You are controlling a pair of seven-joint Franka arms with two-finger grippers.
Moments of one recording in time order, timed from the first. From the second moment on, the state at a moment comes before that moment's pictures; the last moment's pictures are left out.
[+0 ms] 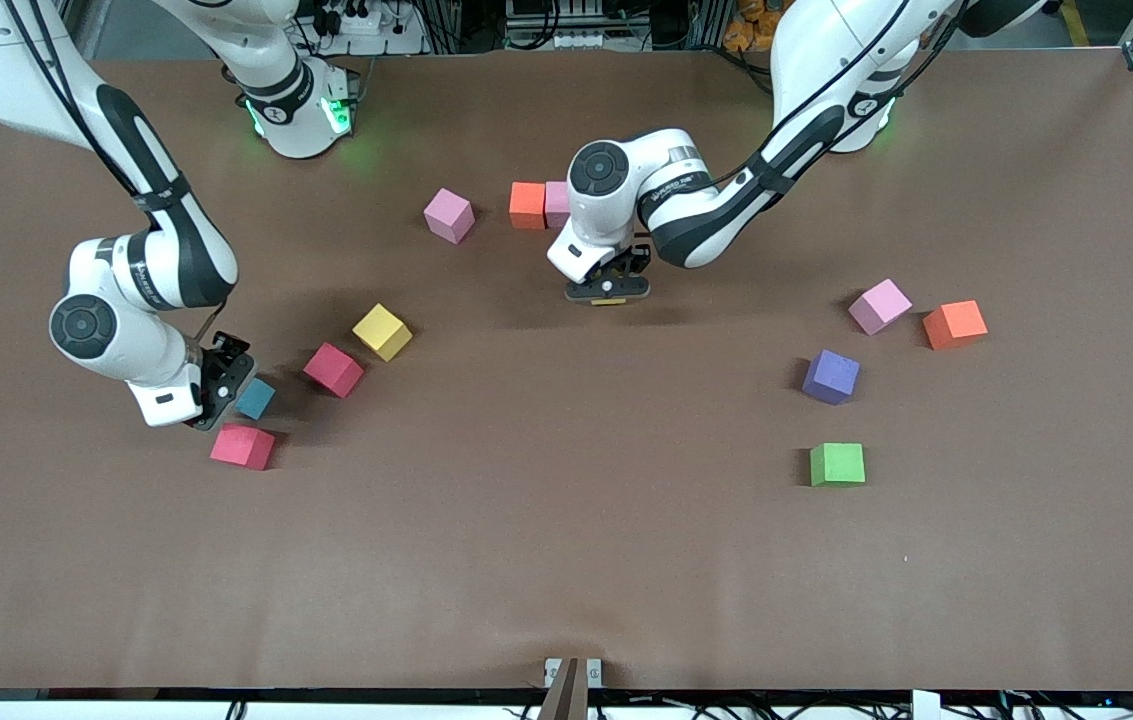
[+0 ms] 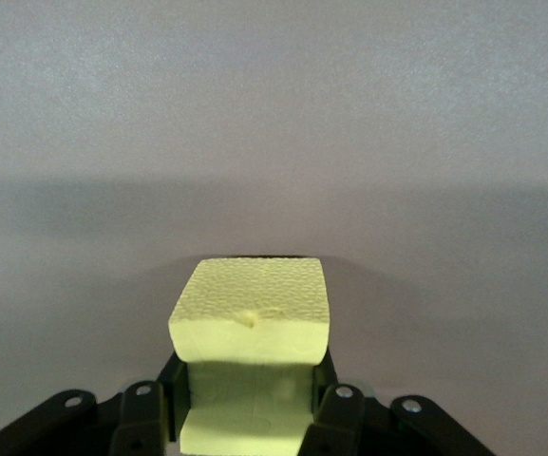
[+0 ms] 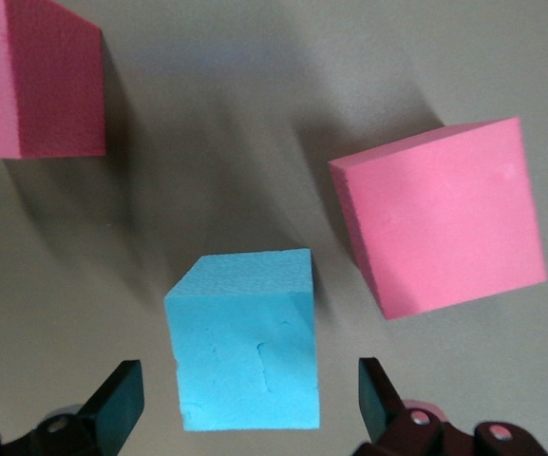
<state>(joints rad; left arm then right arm) -0.22 0.62 -0.74 -1.95 0.47 2.27 -1.26 -0.27 0.41 0.24 -2.10 -0.26 2.38 -0.92</state>
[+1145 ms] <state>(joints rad) -0.24 0.63 -0.74 -1.95 0.47 2.30 -1.34 -0.27 0.44 0.24 -2.14 -0.26 2.48 -0.96</state>
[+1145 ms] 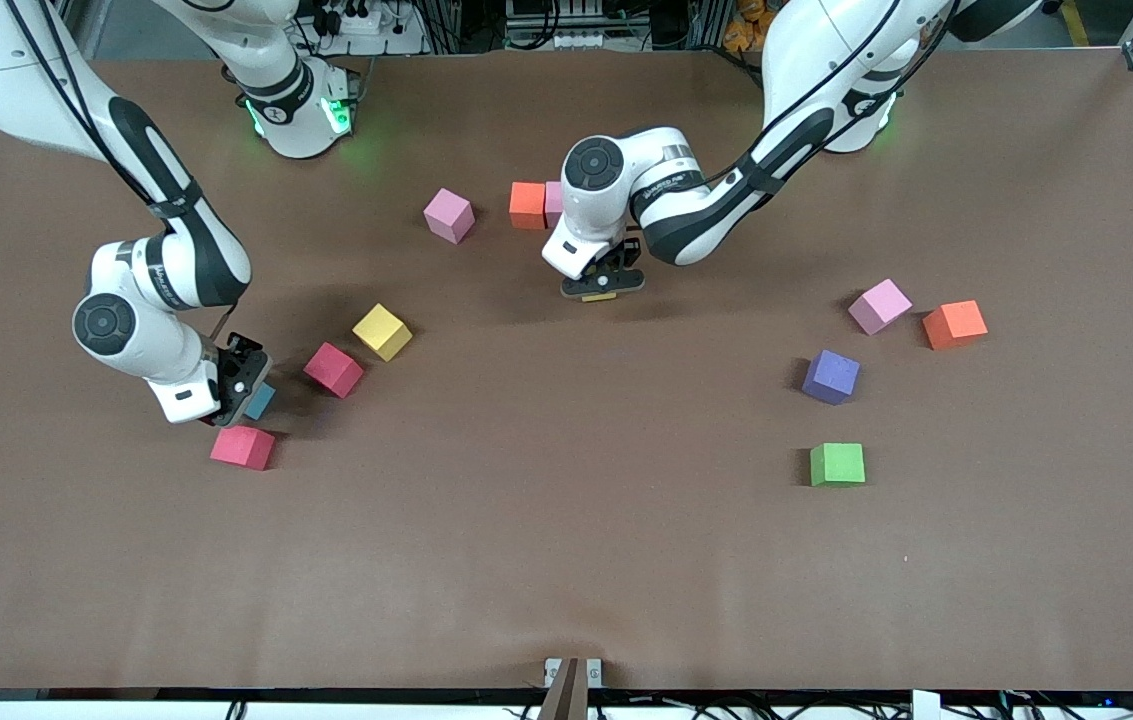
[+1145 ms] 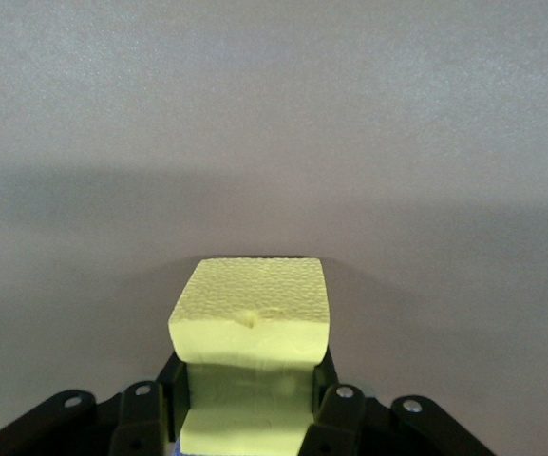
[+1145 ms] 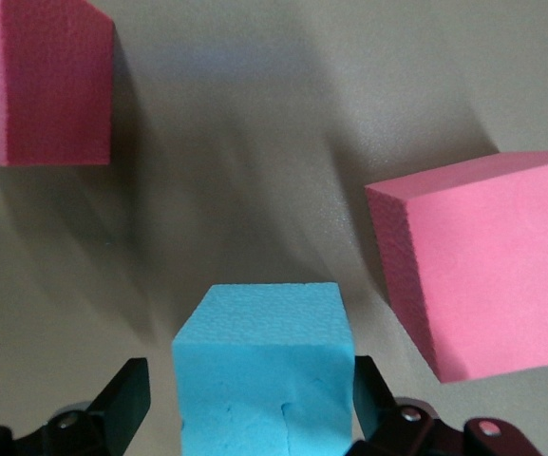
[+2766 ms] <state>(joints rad) -0.04 0.44 -0.73 -1.89 0.43 2.23 -1.34 -0.27 0.28 0.28 -2.13 -0.20 2.22 -0.99</state>
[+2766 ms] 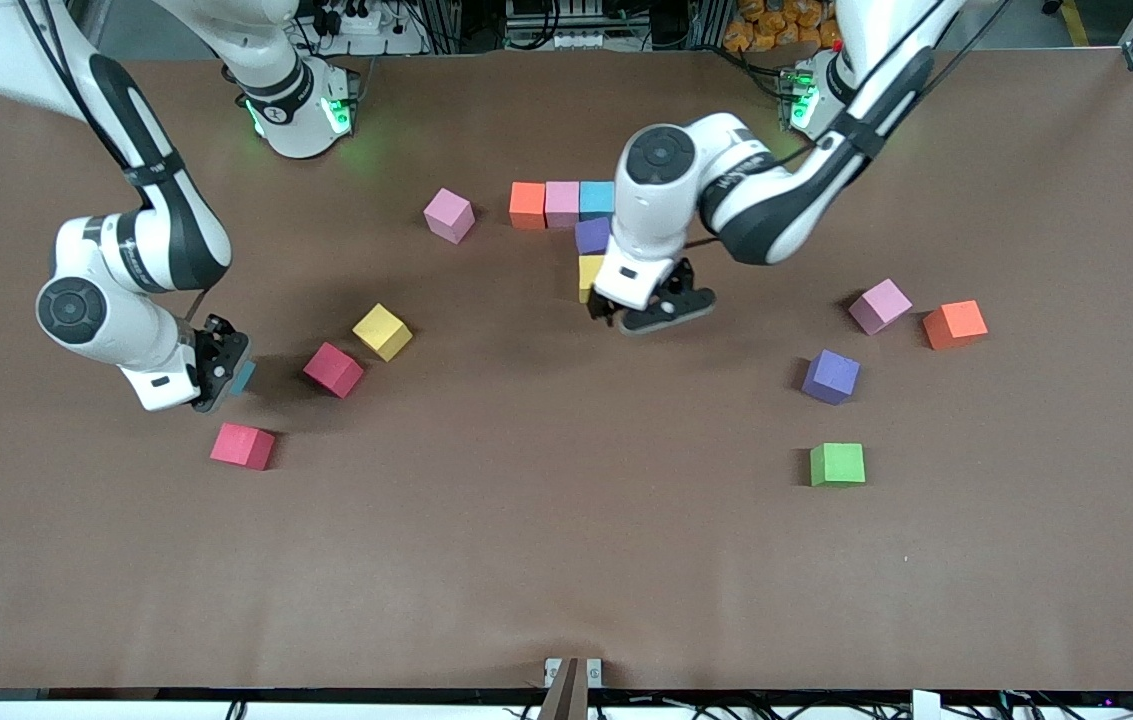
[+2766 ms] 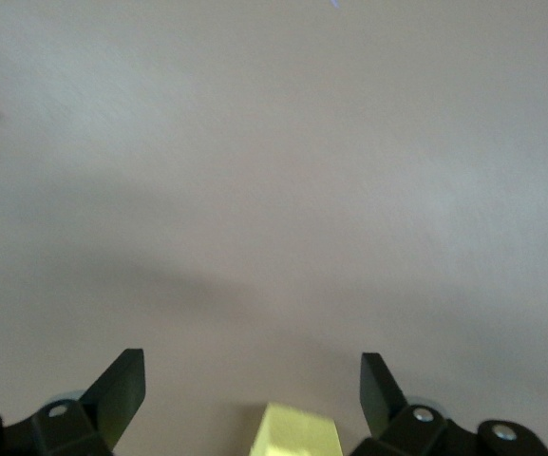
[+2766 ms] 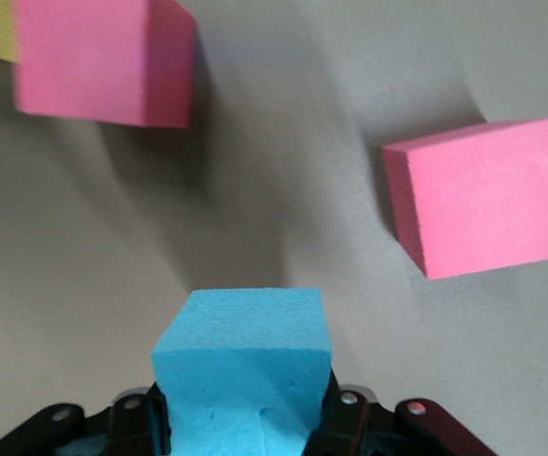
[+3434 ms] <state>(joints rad) 0.21 0.42 -0.73 -1.75 0.43 2.01 -1.02 -0.27 0.23 0.59 -2.07 -0.12 2.06 -0.71</state>
